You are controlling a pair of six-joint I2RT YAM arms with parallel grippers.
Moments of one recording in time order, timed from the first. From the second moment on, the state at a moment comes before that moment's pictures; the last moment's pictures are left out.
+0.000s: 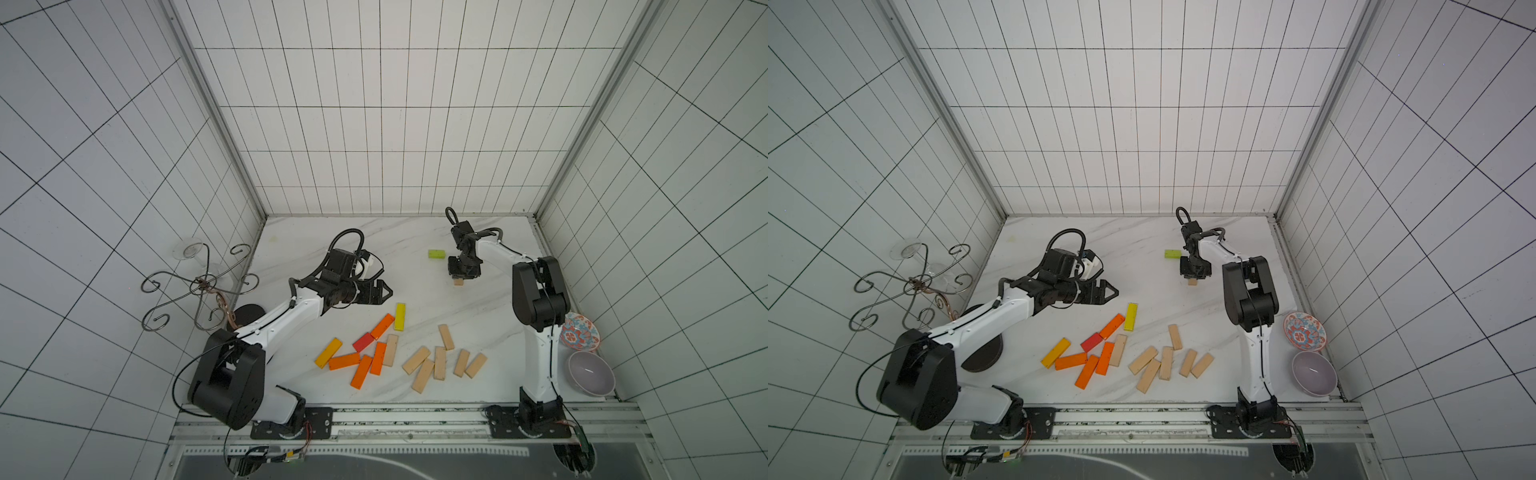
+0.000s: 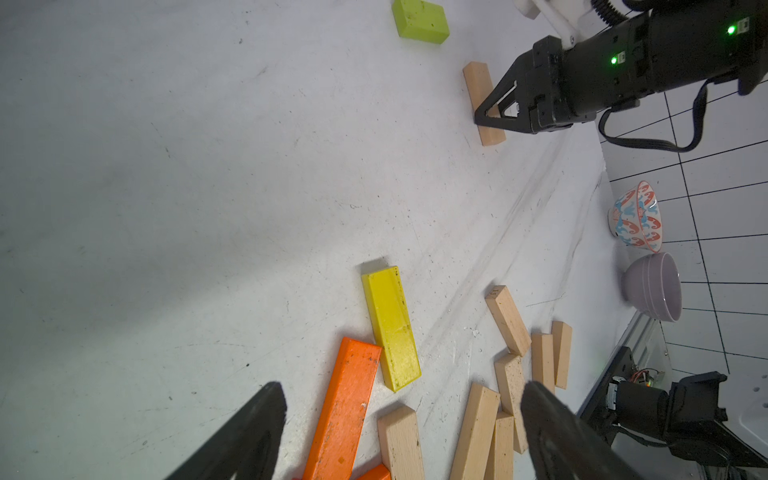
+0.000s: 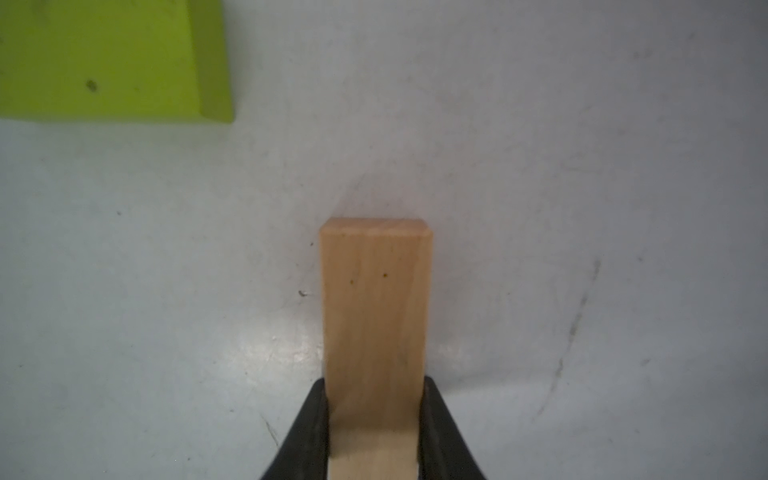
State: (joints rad) left arm -0.42 1.42 0.93 -0.37 0.48 -0.37; right arm 0.28 2.15 1.63 -0.83 0.06 0.29
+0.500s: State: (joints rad) left arm -0.42 1.42 0.93 -0.37 0.48 -0.37; right arm 0.26 2.33 1.92 -0.91 0.05 0.29
